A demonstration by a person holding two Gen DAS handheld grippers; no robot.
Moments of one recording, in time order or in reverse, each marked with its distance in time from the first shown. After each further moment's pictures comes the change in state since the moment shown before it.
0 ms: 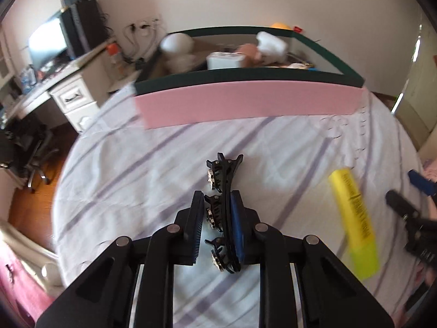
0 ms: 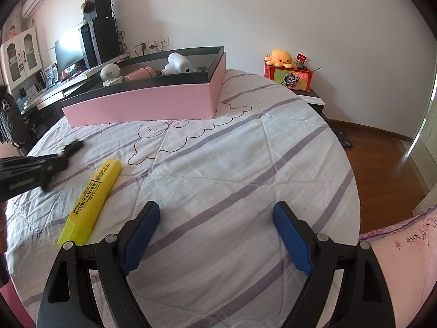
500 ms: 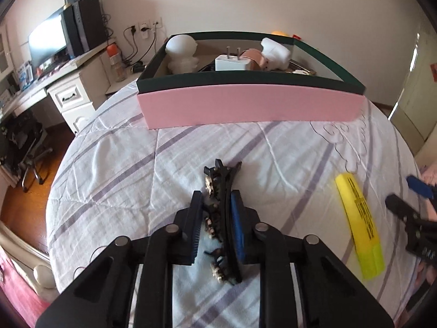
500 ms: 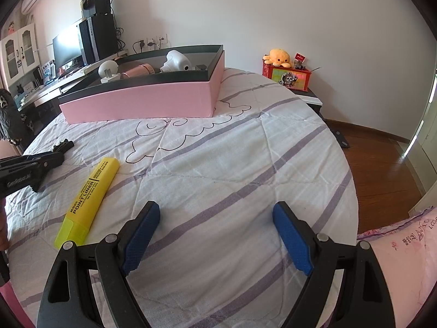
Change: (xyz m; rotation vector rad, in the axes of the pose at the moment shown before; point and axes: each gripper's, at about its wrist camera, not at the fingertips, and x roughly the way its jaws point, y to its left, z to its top) left arm 0.006 0.007 -0.002 -0.005 -0.043 -0.049; right arm 0.000 0.003 -0.001 -0.008 0.010 -0.021
